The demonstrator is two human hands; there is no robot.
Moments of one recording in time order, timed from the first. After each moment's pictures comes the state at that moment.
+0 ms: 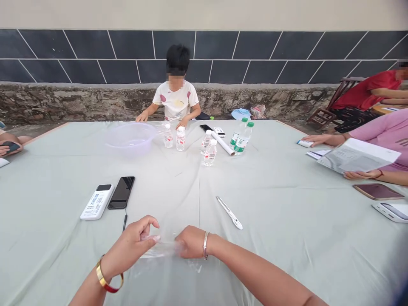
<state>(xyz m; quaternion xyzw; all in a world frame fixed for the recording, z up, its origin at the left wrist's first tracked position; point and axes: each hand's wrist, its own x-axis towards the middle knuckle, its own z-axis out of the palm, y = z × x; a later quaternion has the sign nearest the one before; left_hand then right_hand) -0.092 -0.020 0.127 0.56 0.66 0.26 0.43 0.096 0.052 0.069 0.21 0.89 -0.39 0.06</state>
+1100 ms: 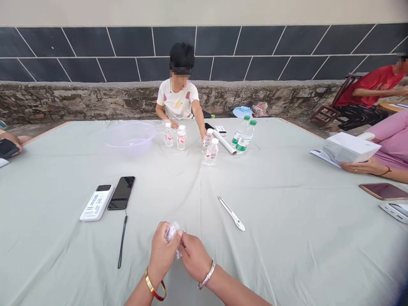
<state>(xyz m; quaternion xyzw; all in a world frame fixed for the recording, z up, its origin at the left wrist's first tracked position) -0.023 -0.015 0.056 0.42 0.71 0.43 0.36 0.095 0.006 0.048 0.42 0.80 -0.38 -0.19</state>
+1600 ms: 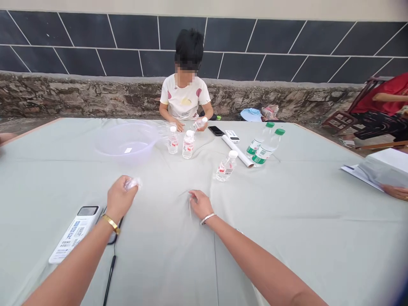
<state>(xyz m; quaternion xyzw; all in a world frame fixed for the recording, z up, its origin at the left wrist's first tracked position) -0.188 0.163 0.106 0.46 0.84 0.28 0.07 0.072 0.234 0.006 0.53 0.75 -0.30 -0.27</state>
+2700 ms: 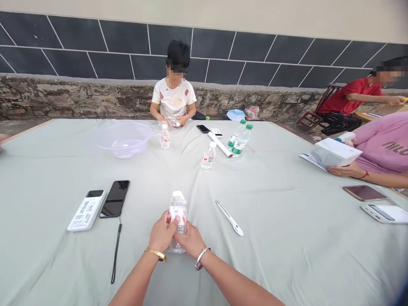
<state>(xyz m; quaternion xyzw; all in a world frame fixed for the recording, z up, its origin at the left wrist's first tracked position) -0.043 0.041 0.040 0.54 0.70 0.28 0.37 0.084 0.050 0.023 0.55 0.68 -0.45 -0.18</state>
